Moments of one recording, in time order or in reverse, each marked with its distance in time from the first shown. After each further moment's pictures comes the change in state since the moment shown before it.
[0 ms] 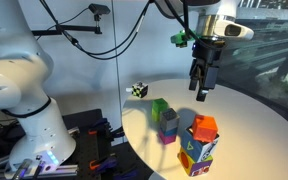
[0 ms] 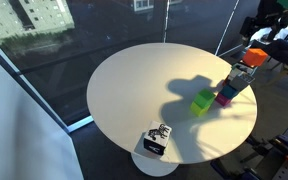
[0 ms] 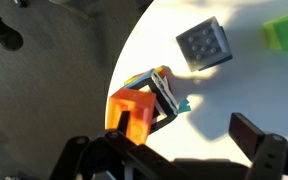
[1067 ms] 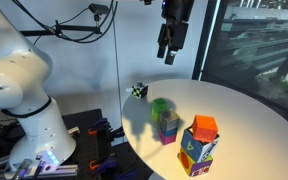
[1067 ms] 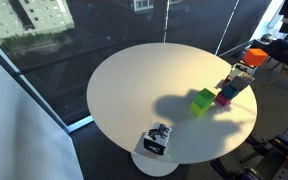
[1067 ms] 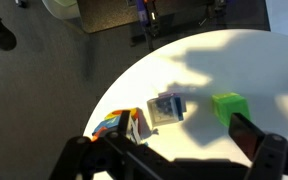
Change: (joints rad) arm 0.027 -0.280 0.060 -0.039 0.059 -0.326 -0.183
